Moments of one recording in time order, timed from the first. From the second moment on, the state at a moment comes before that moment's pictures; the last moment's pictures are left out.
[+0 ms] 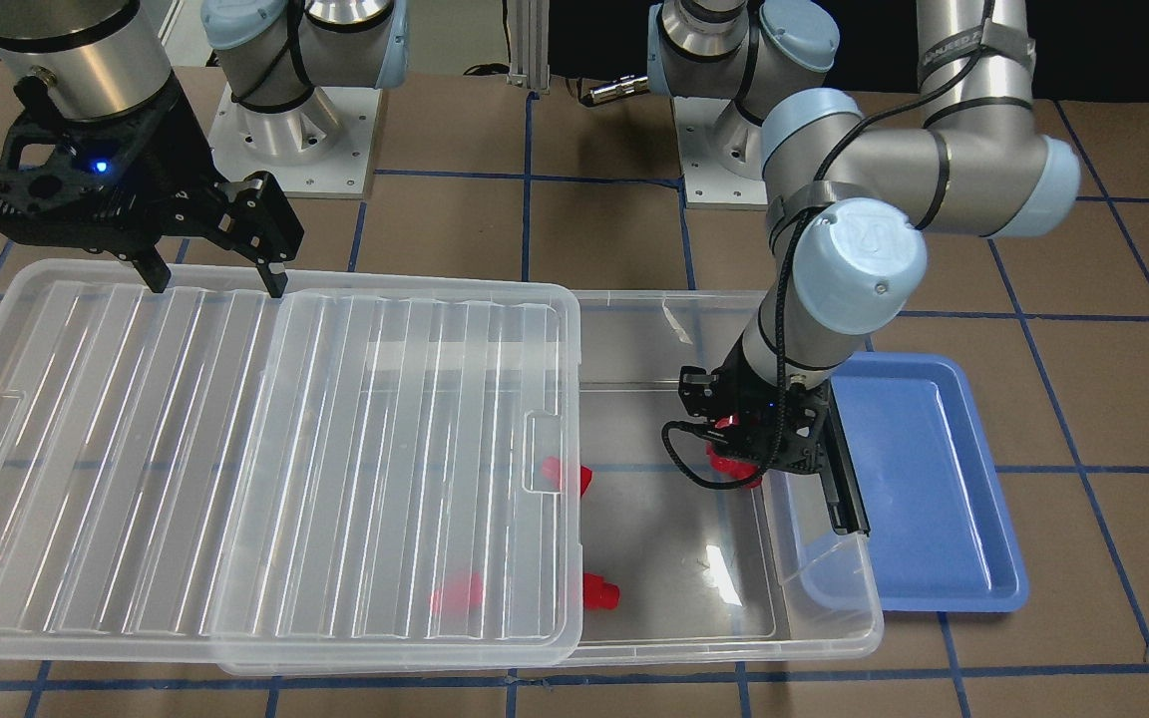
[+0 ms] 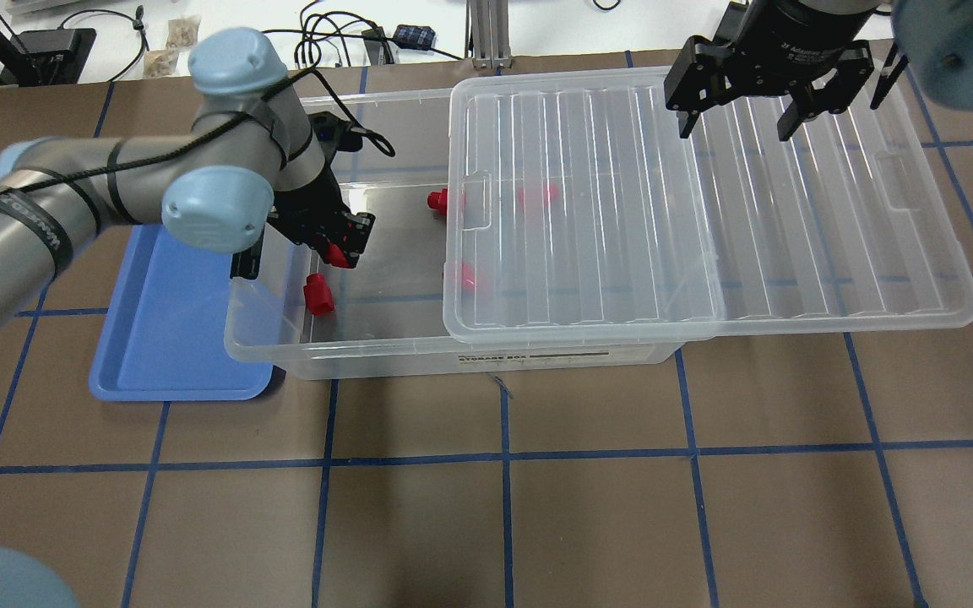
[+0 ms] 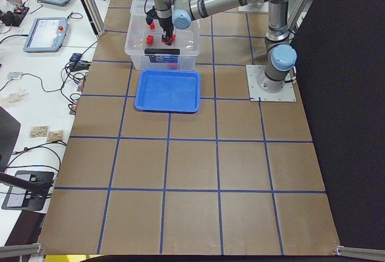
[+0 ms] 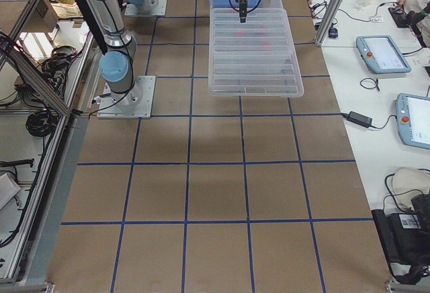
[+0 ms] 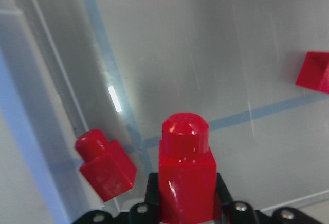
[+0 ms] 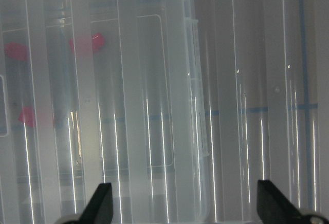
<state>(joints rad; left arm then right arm) -1.60 -1.87 -1.59 -1.33 1.55 0.15 1.58 -1.52 1.48 -1.65 -1.54 0.08</state>
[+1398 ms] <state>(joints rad) -1.17 -1.88 -1.62 -1.40 1.55 0.40 1.25 -1.48 1.49 -1.65 -1.54 -0.28</state>
